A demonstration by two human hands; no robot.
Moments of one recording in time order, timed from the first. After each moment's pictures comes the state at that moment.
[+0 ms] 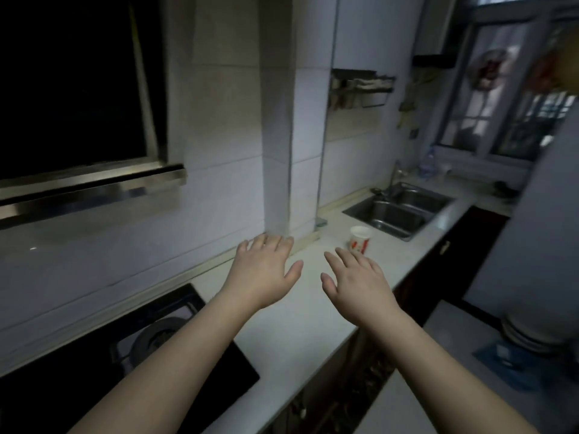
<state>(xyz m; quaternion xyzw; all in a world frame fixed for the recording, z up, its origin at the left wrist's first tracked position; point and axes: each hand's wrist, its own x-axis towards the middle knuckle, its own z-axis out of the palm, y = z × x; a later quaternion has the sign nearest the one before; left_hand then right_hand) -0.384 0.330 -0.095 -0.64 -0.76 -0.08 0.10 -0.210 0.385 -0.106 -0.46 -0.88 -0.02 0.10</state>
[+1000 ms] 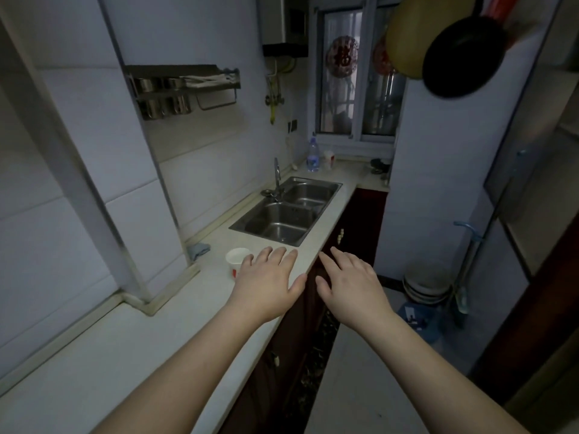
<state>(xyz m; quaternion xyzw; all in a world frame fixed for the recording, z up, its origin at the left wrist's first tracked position) -0.136 0.611 -0.115 -0.77 -0.63 -0.07 0.06 0.034 0.610 -0.128 -0.60 -0.79 0.00 0.15</state>
